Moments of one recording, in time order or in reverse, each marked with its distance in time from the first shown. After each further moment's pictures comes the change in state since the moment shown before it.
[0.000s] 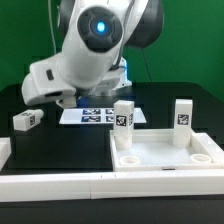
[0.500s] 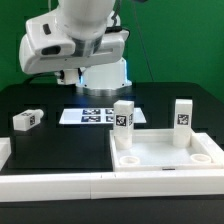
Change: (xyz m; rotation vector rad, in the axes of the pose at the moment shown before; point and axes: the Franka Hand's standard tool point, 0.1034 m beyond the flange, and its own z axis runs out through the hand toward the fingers) arm -0.016 -0.001 -0.032 -0.013 0.212 0.004
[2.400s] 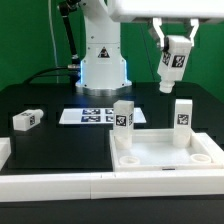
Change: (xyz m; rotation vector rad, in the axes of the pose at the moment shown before) arm 0.123 -0.108 -0.200 -0.102 1.069 0.092
